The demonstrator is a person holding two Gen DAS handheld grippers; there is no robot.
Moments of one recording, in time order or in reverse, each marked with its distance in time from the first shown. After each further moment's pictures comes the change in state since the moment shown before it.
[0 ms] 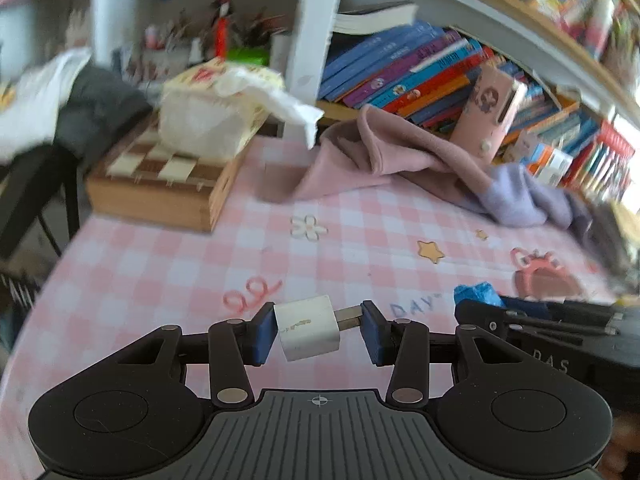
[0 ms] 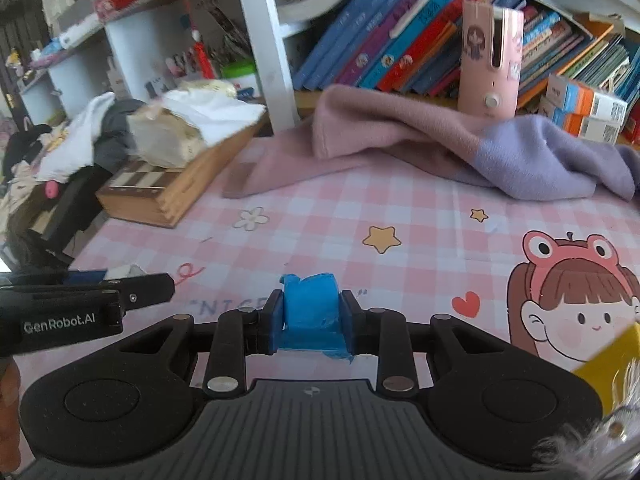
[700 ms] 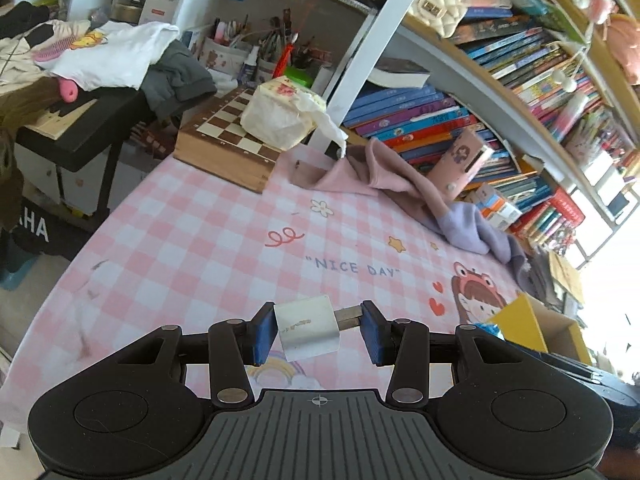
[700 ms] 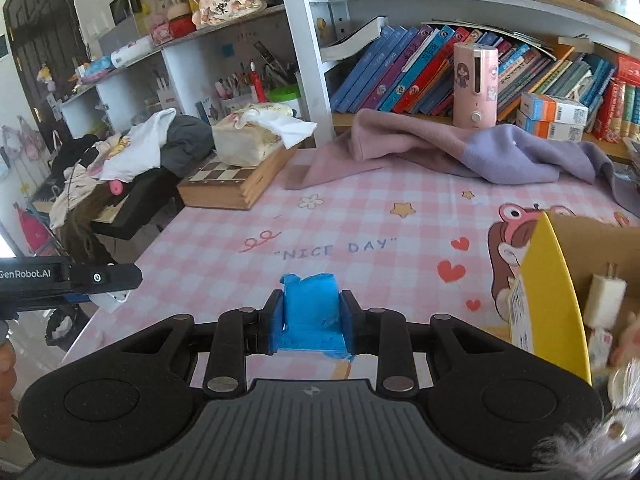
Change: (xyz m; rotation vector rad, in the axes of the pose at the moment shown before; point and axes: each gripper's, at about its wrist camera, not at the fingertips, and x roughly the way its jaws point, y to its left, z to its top) left arm -0.141 0.056 -0.064 -0.177 -0.065 -0.125; right arm -0.136 0.053 -0.068 0.023 -0.066 0.027
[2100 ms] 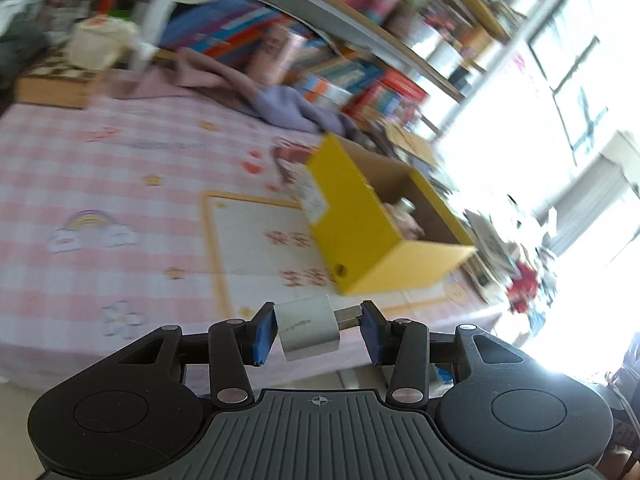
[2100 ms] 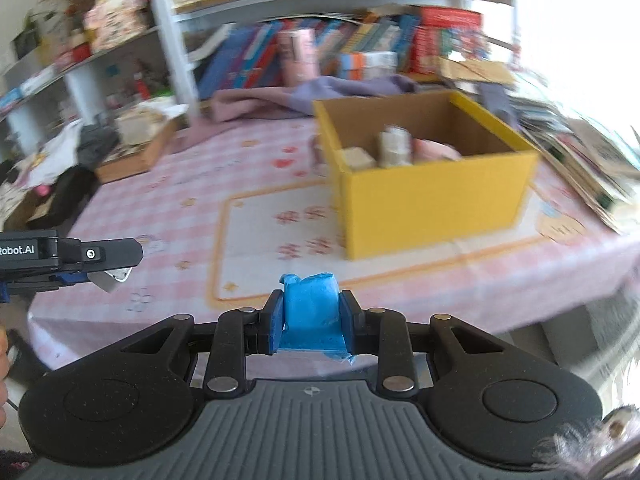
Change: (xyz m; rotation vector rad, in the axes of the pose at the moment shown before) left arm -0.046 -0.097 -0.122 0.257 0.216 -0.396; right arm -0.191 -0.014 -0.160 0.256 -0.021 -0.372
